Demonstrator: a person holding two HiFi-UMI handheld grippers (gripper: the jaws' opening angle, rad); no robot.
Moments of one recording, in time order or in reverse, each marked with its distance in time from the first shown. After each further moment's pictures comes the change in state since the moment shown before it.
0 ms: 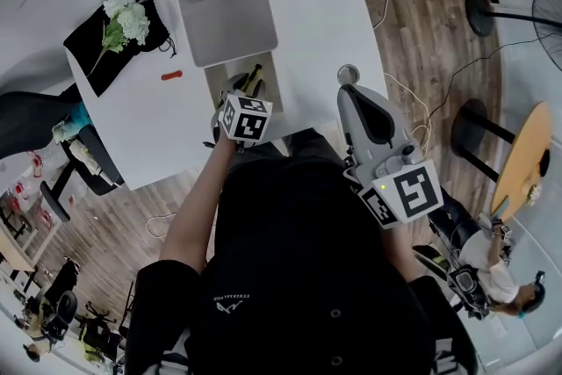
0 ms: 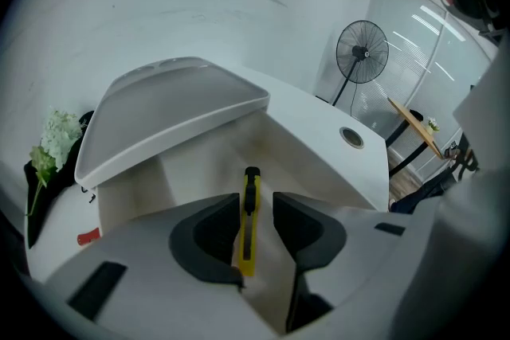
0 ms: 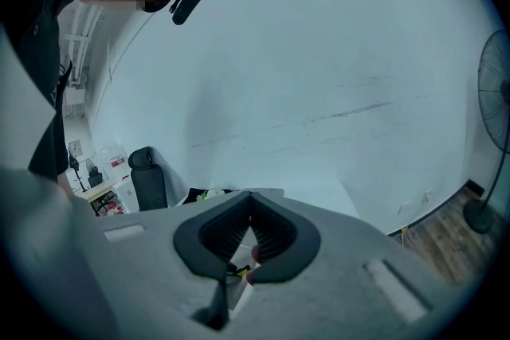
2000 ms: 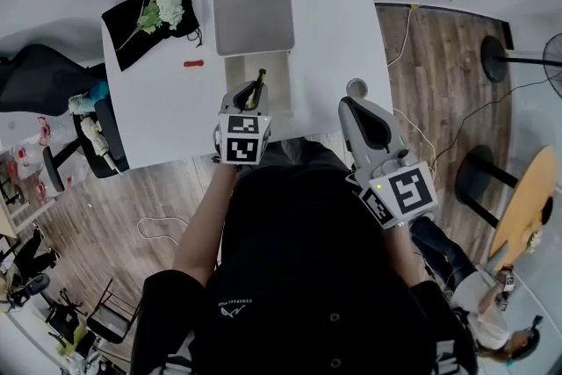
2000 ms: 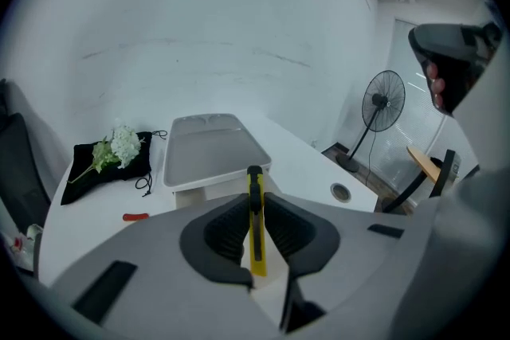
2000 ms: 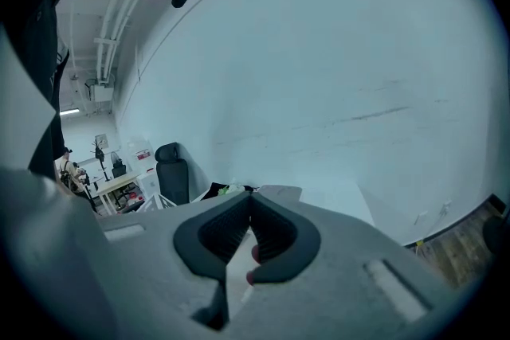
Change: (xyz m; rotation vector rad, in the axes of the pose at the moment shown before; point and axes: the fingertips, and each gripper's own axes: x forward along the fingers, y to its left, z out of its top) left arm -0.112 -0.013 0.025 -0.213 -0.274 0.132; right arm -0.046 0.021 -0.025 -0.086 -0.019 0.154
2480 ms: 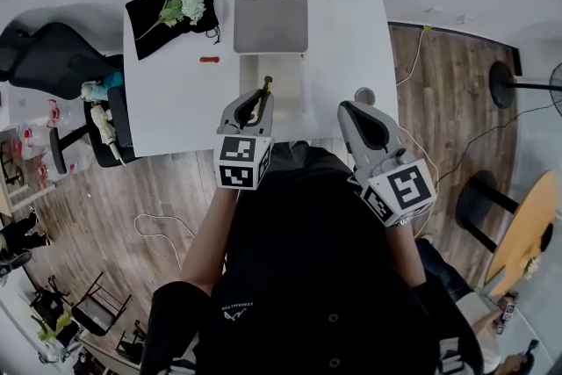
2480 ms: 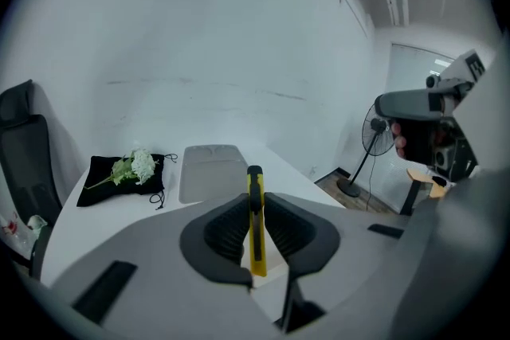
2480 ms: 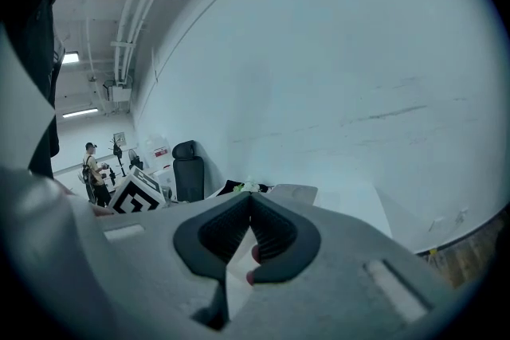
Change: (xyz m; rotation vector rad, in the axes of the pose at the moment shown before) left arm -0.077 -0.020 0.029 -0.062 -0.183 0.017; right arm -0.007 0.018 -0.007 -0.043 0.003 0.118
